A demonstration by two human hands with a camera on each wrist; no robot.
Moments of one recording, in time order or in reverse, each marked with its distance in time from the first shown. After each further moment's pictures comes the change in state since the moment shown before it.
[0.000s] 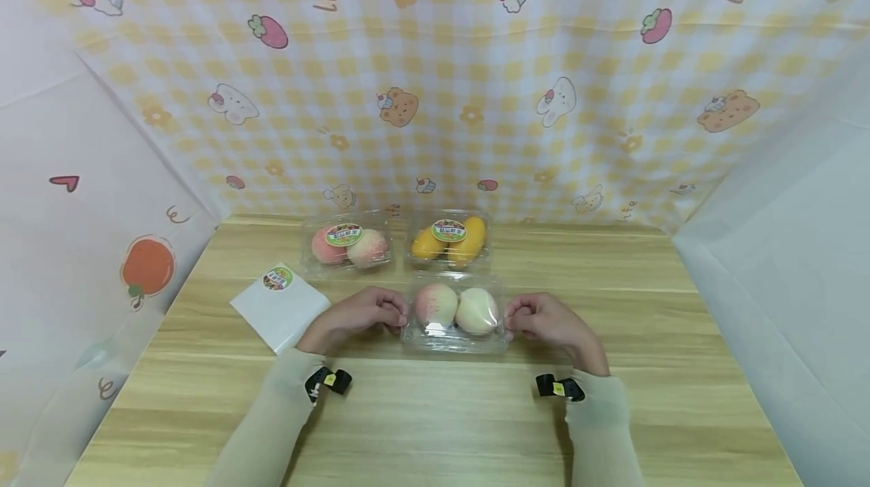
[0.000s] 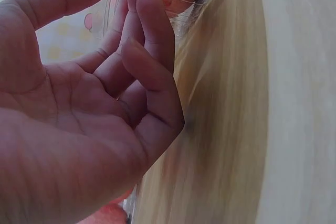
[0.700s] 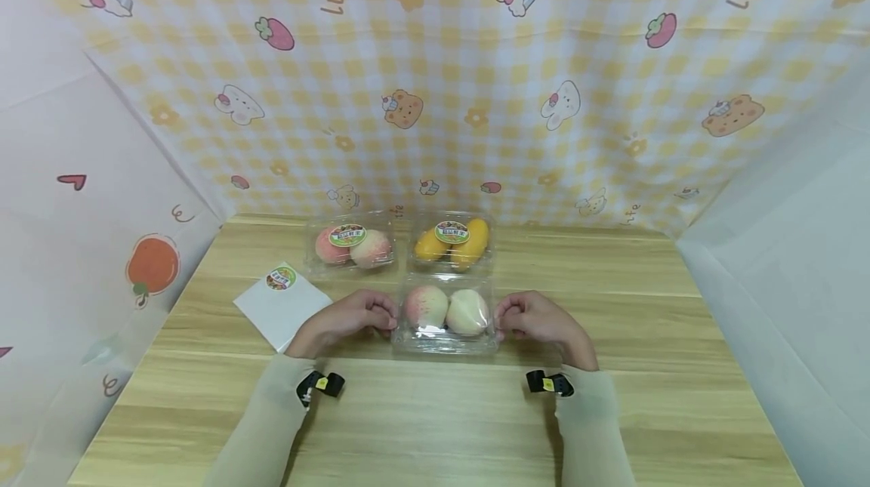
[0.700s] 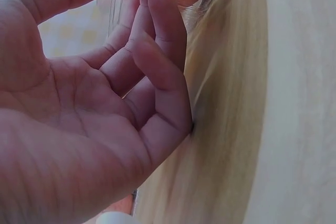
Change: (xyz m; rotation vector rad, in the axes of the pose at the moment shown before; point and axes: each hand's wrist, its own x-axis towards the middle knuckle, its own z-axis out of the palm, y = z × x) left_hand -0.014 -0.009 -0.011 -0.010 0.019 0.004; right_hand 0.015 -0.011 0.008 -0.025 -0.031 0.020
